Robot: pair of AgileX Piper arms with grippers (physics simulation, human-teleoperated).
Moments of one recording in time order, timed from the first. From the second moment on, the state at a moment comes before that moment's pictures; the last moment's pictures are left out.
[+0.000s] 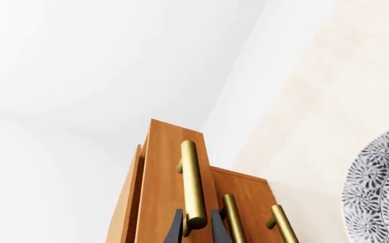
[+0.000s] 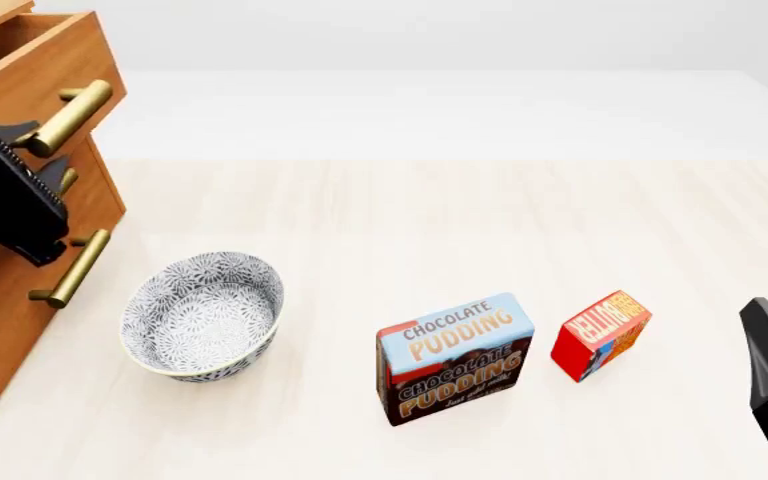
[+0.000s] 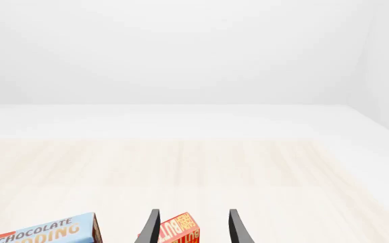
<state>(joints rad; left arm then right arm) 0.02 1.00 -0.47 -0.34 1.14 0.00 0.00 0.00 0.00 0.00</state>
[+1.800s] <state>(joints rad) -0.25 0.83 -0.84 0.16 0.95 0.00 0.00 0.00 0.00 0.00</state>
